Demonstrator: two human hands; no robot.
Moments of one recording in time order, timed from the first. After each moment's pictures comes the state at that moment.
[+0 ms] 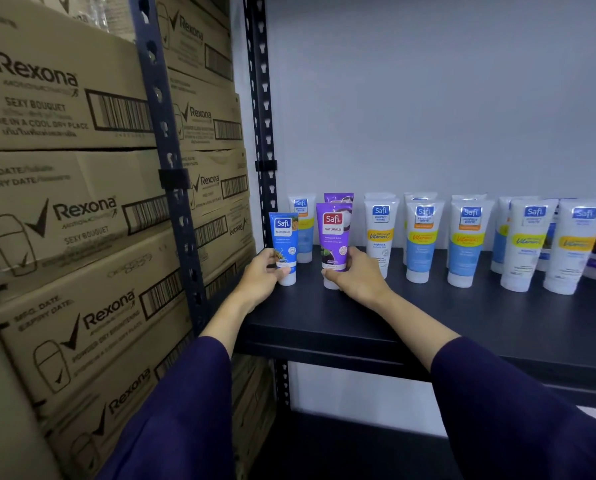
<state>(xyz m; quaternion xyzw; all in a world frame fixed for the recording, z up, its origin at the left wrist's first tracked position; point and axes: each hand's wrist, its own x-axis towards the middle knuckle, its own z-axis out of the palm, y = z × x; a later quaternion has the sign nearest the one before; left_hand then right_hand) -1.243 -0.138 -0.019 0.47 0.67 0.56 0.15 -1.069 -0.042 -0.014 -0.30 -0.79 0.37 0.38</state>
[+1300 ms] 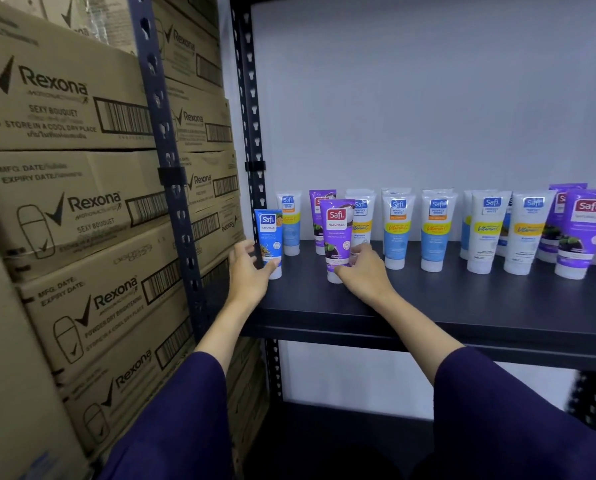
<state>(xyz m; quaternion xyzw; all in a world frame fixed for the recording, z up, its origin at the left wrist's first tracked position) -1.194 -0.178 -0.015 0.39 0.69 0.61 0.01 -1.022 -0.072 -0.013 -0.36 -0.75 0.35 0.43</state>
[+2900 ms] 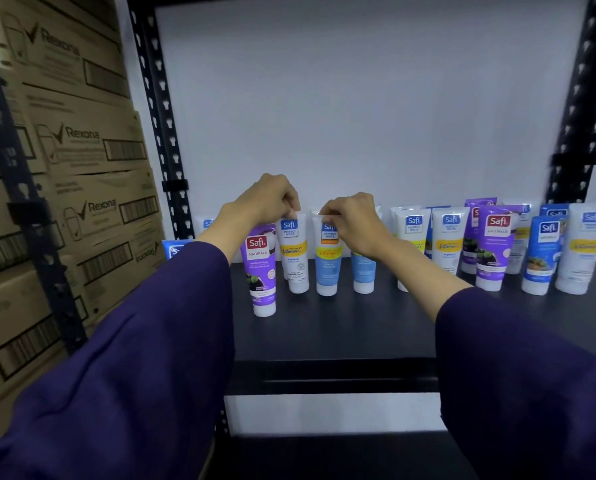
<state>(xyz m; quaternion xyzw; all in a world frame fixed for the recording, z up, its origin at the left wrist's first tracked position) -1.112 -0.034 0.145 0.69 0.68 0.22 -0.09 -0.944 0.039 0.085 -0.27 -0.87 -0.02 0.41</state>
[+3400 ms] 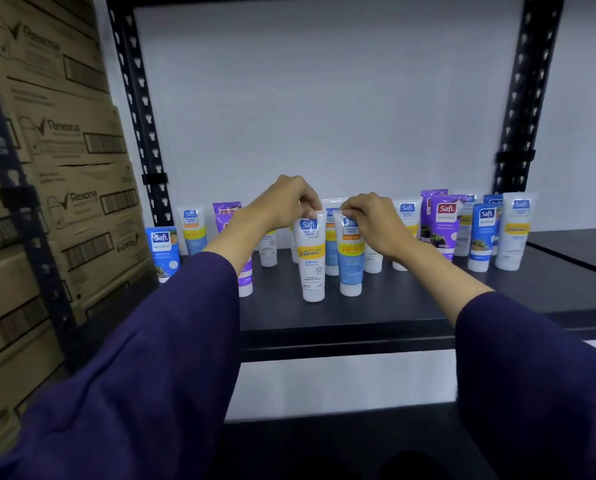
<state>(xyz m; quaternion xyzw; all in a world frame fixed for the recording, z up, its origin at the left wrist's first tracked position) -1.031 -0.065 0.128 0.75 0.60 0.26 -0.05 -0.855 0.006 0.073 -0.31 -0.84 0.02 0.44</state>
